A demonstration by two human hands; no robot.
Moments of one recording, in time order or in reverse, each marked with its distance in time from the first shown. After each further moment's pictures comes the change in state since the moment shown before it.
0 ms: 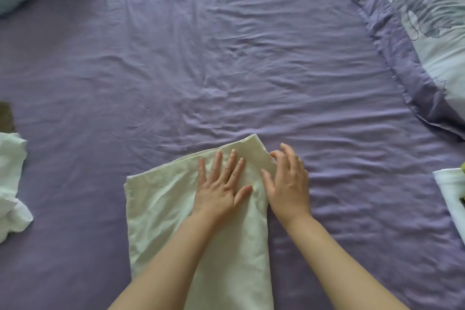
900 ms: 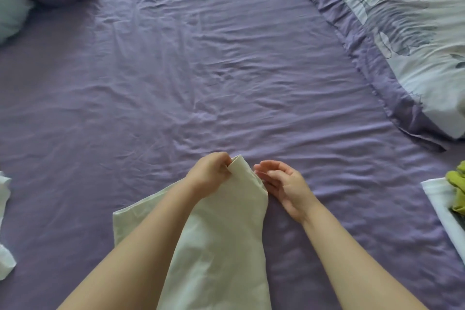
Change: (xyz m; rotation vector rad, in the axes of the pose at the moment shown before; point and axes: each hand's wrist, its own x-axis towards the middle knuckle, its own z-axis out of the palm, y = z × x) left_hand 0.059 -0.020 -0.102 -0.696 -0.112 -0.003; right_hand 0.054 0.022 -0.008 1.406 -0.398 0.644
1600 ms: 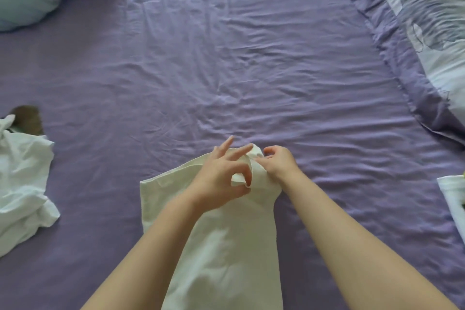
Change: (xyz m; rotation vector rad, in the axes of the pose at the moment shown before) left_hand -0.082 -0.005 -0.007 0.069 0.051 0.307; right_hand 0.005 0.001 0.056 -0.878 0.157 0.019
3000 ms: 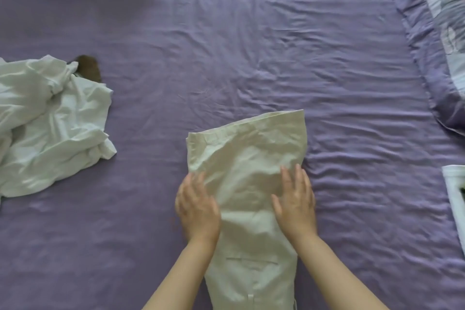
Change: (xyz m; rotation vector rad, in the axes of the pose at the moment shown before) left_hand -0.176 -0.017 0.078 0.148 0.586 -0.819; right_hand -0.160 0.084 0.064 -0.749 0.252 -0.394
